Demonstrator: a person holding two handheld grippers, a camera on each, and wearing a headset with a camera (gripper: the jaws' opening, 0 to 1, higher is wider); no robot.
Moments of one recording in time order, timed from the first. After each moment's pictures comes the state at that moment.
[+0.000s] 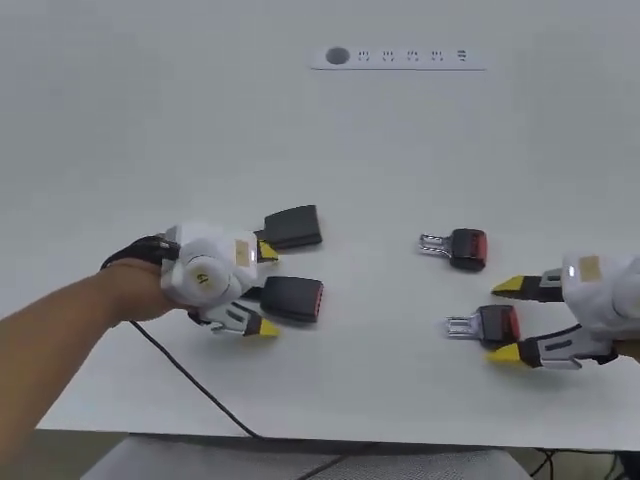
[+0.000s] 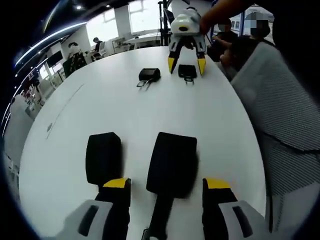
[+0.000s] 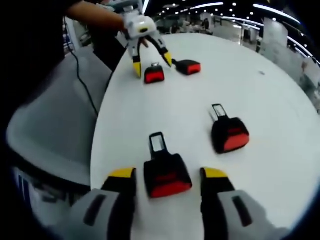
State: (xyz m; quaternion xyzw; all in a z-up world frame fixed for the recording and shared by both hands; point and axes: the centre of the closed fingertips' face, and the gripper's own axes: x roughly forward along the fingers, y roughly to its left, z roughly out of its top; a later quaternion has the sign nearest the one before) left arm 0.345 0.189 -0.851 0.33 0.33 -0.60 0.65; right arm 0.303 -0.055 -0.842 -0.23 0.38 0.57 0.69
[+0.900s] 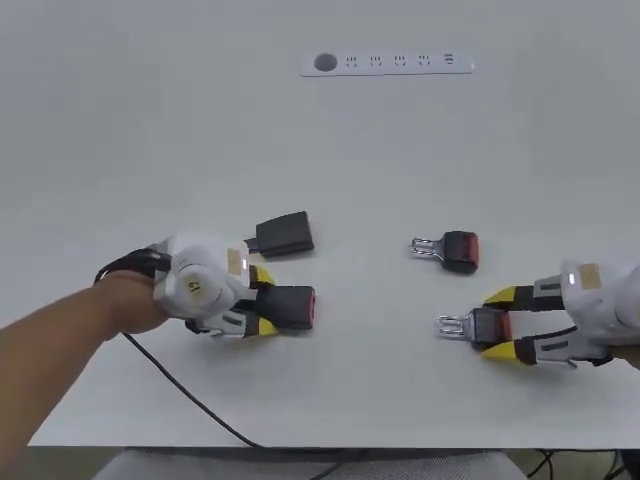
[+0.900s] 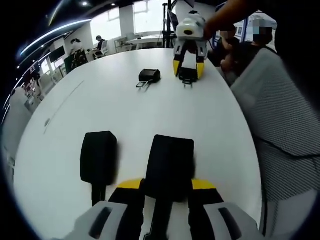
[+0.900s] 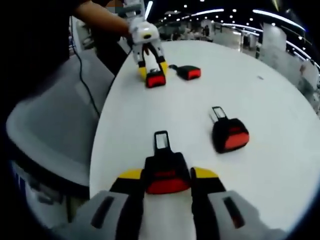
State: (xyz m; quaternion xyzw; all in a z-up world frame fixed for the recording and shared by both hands) left arm 0.336 0.186 -0.850 0.30 0.34 -0.60 0.67; right arm 0.302 -0.062 -0.846 -0.21 0.35 0.57 0.71
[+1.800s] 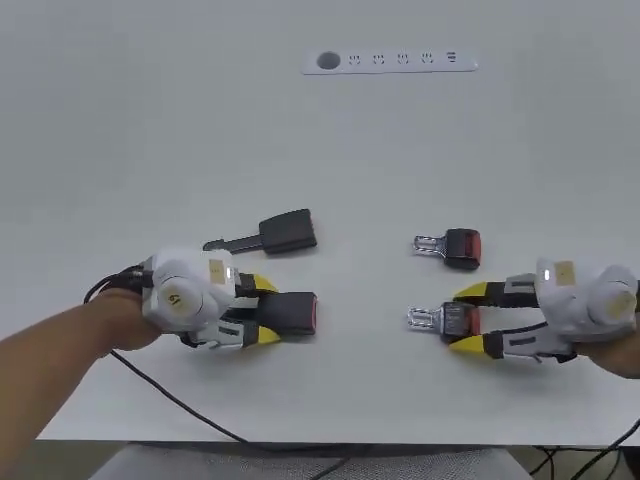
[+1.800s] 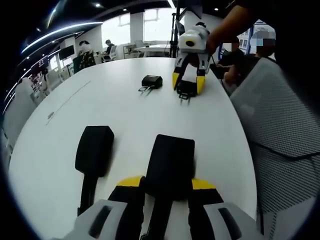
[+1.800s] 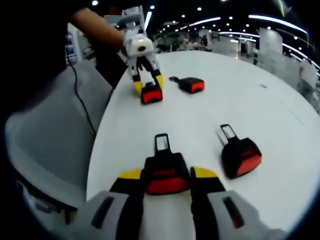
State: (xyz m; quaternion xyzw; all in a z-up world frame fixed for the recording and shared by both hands) left arm 0.326 0.187 -0.850 0.25 0.33 -0.59 0.69; right arm 0.305 -0.014 -0.842 -0.17 0.32 0.59 0.72
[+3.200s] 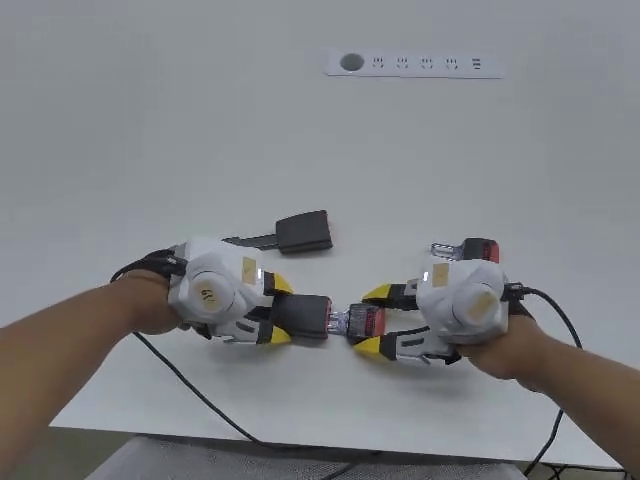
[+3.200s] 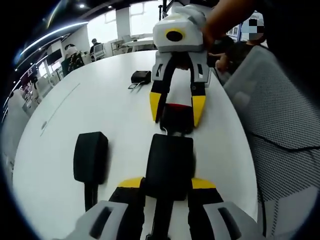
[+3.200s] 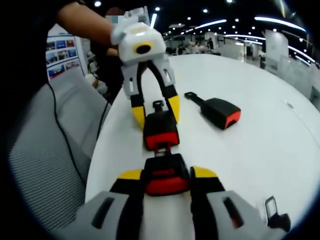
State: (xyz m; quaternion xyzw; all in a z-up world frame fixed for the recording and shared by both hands) left arm 0.325 0.183 -0.853 0.30 0.33 -0.61 0.65; right arm 0.315 0.115 -0.849 -0.17 0.31 0.61 0.71
